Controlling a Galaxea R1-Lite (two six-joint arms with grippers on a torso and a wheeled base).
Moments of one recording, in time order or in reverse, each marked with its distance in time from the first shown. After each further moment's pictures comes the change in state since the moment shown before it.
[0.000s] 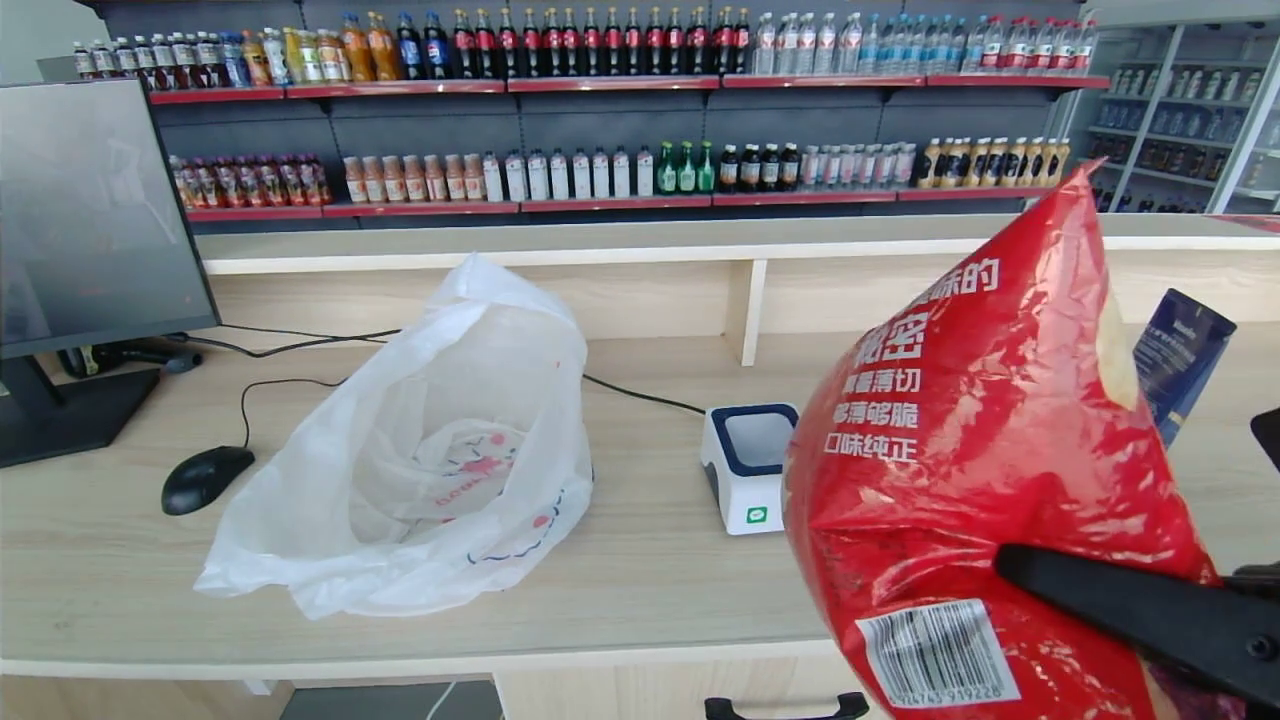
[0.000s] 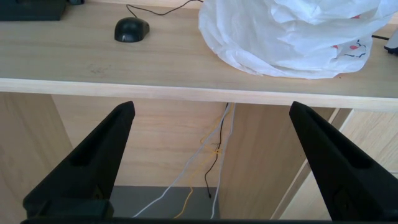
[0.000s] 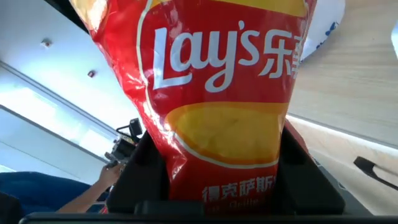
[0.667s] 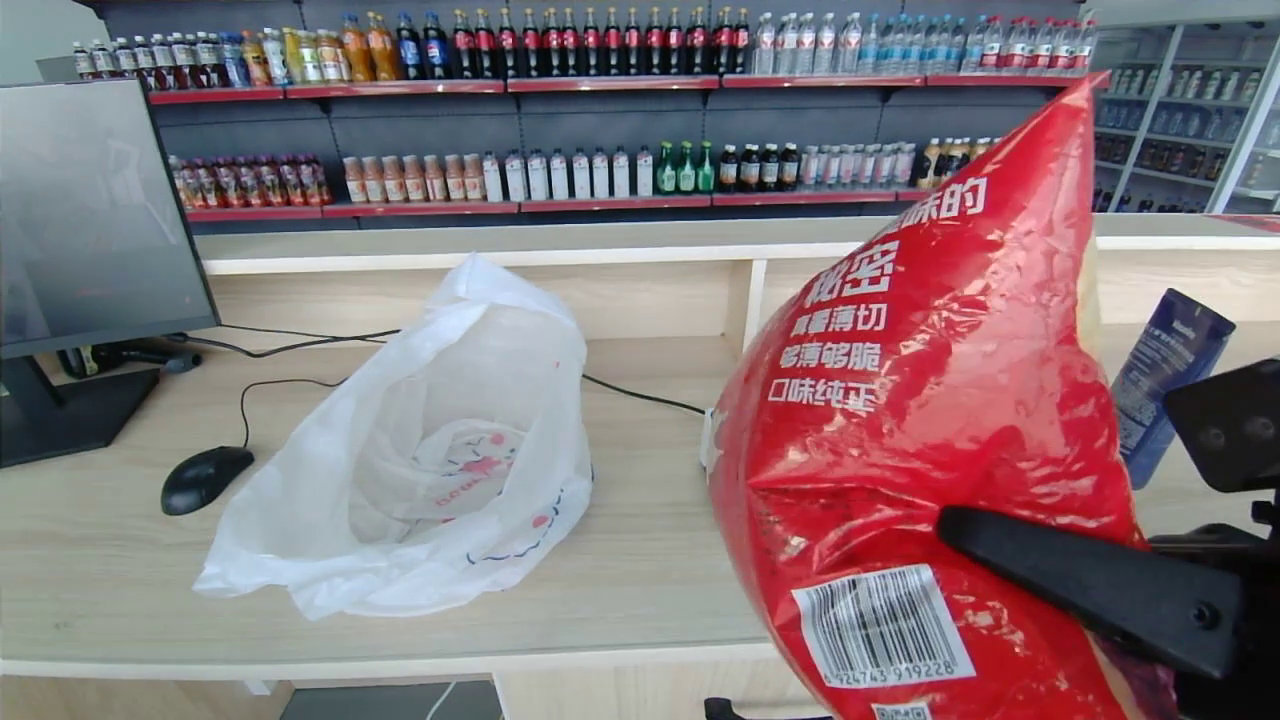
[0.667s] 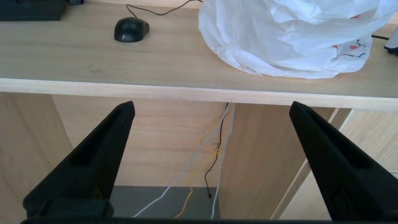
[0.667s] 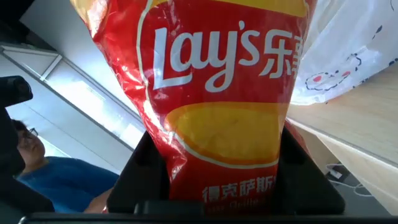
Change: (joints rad) left arm 0.000 0.000 0.000 0.000 0.000 0.000; right arm 0.030 0.187 0.052 -0.407 0.086 0.082
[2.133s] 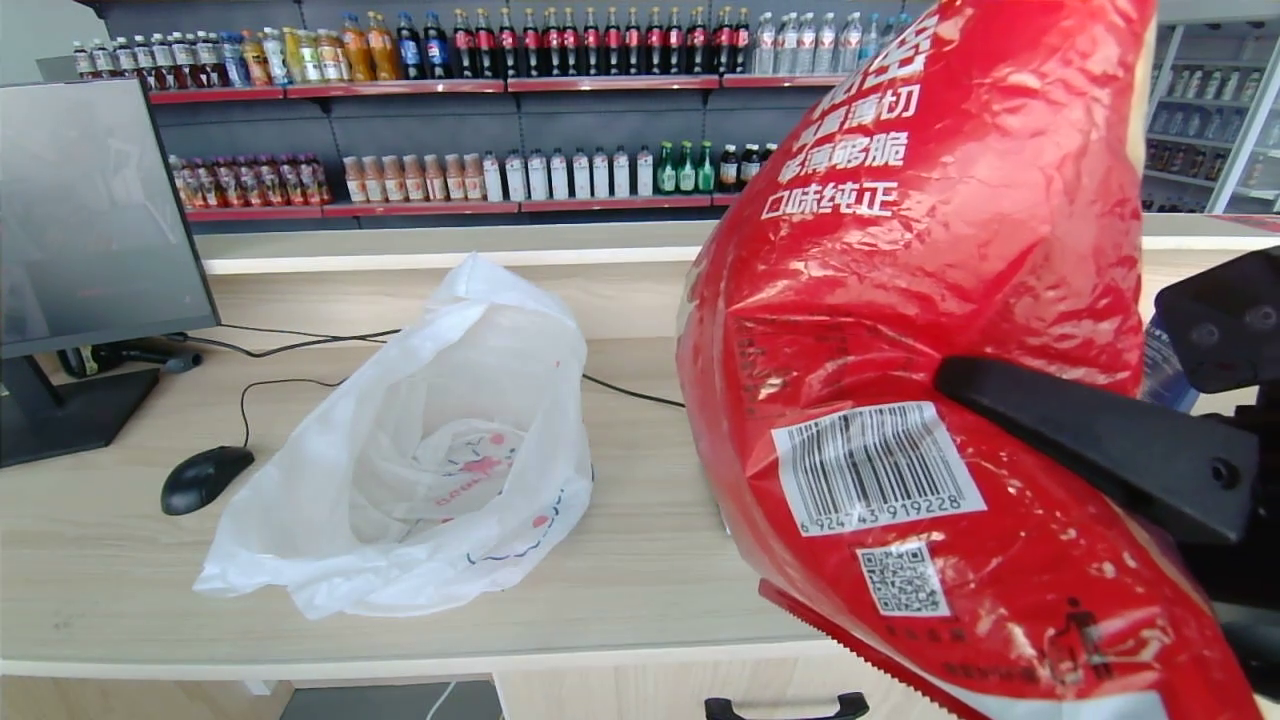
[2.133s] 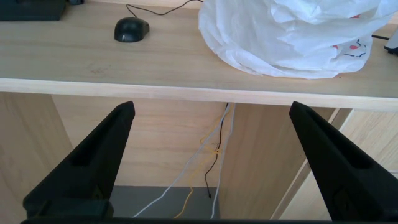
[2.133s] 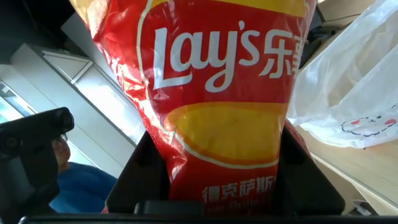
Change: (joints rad) left arm 0.000 0.000 0.000 0.000 0.000 0.000; right arm -0.006 0.072 -0.137 -0.082 0.028 0.046
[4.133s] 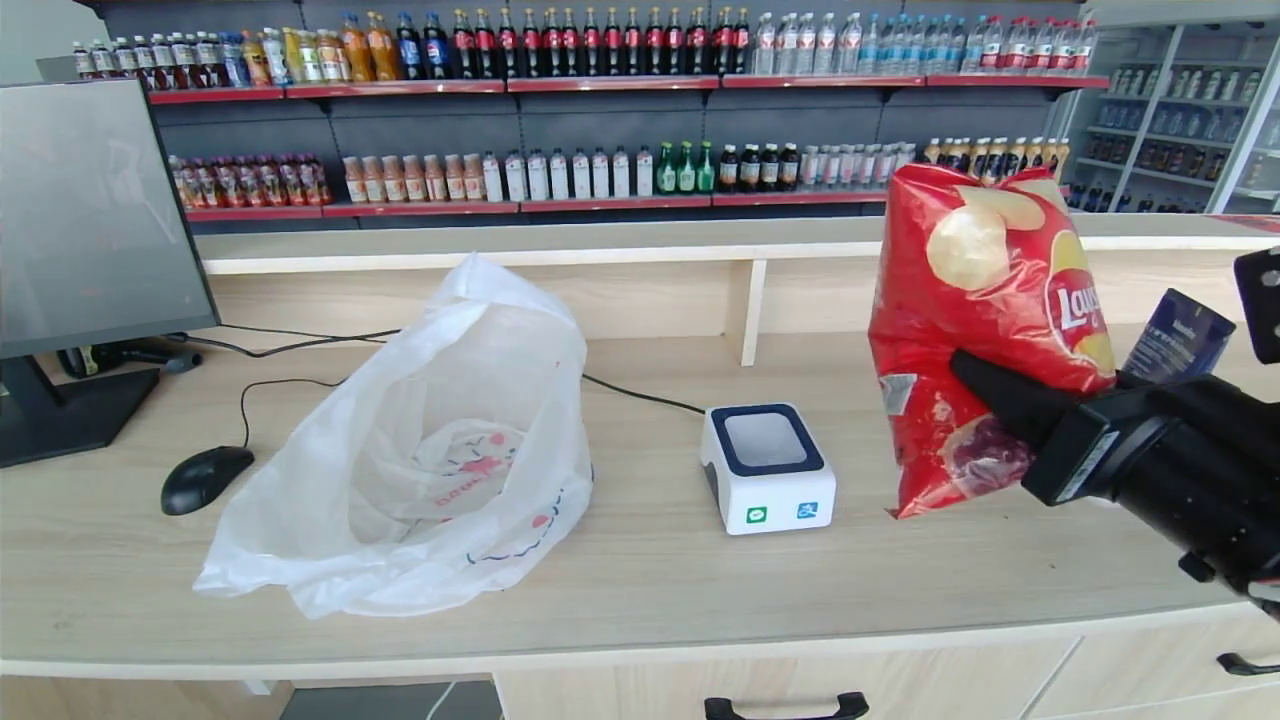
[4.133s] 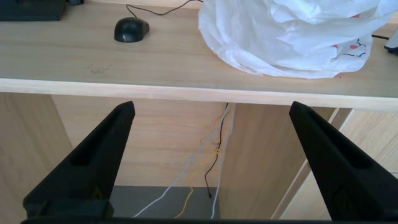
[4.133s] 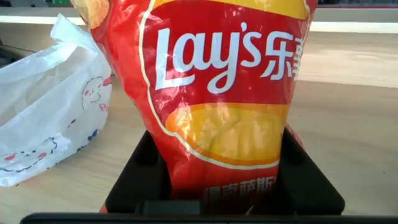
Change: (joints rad) left arm 0.000 0.000 0.000 0.000 0.000 0.001; right arm -0.182 -0.058 -0.076 0.437 -0.712 -0.976
